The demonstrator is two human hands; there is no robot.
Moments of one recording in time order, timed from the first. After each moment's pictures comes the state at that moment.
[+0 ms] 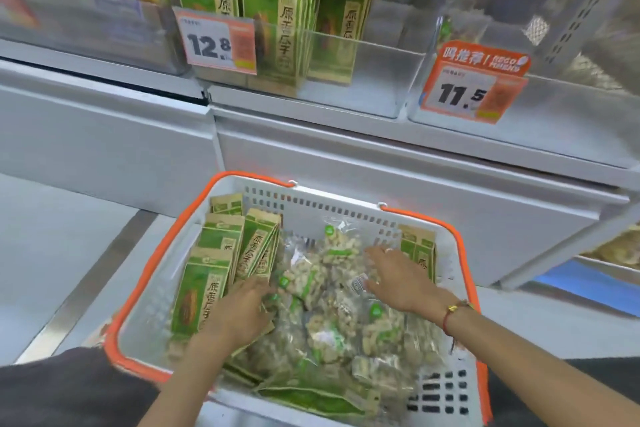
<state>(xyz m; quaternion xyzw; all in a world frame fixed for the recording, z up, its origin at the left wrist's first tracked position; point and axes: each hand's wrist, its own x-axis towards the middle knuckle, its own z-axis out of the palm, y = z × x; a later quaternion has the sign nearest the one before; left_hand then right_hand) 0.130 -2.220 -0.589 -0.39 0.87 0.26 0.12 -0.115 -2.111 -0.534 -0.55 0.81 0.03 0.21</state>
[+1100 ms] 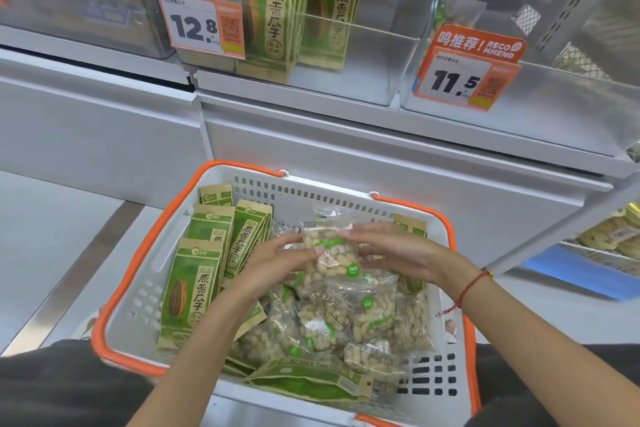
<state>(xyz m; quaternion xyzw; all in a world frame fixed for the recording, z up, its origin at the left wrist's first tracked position) 0.077 -2.208 -0.520 -0.39 0.59 0.70 -0.09 -0.112 -2.120 -0.480 -0.30 0.66 -0.32 0.61</state>
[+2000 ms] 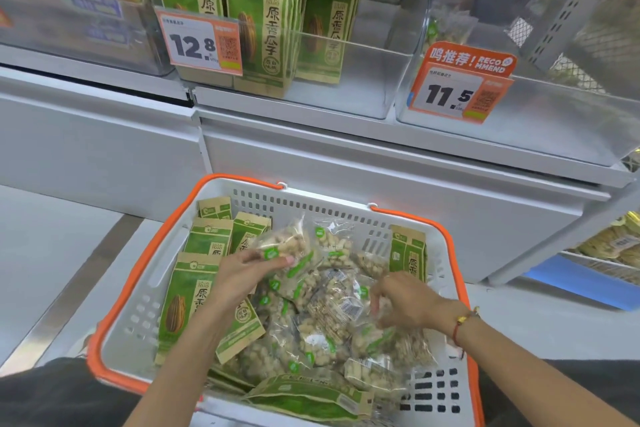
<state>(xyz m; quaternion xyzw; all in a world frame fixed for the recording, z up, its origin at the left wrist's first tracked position) 0.094 -2.220 -0.521 -0.52 0.53 0.65 -0.18 -0.133 -2.084 -0.544 -0.60 0.75 0.07 0.28</state>
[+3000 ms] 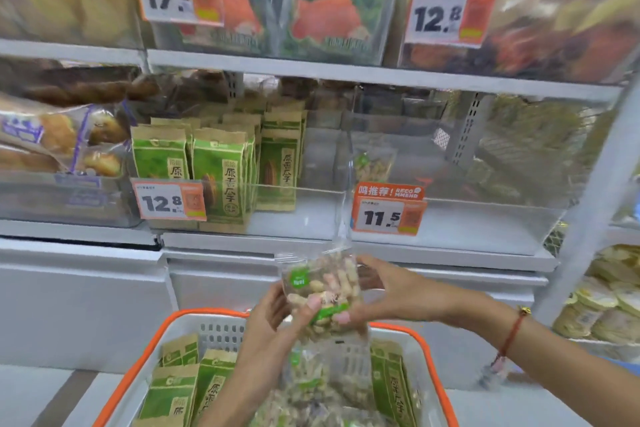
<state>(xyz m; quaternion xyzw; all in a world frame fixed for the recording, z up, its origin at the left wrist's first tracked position) 0.022 -2.214 -0.423 -0.27 0.62 0.66 -0.32 -0.151 -2.123 -0.352 -0.52 0.73 -0.26 0.36</state>
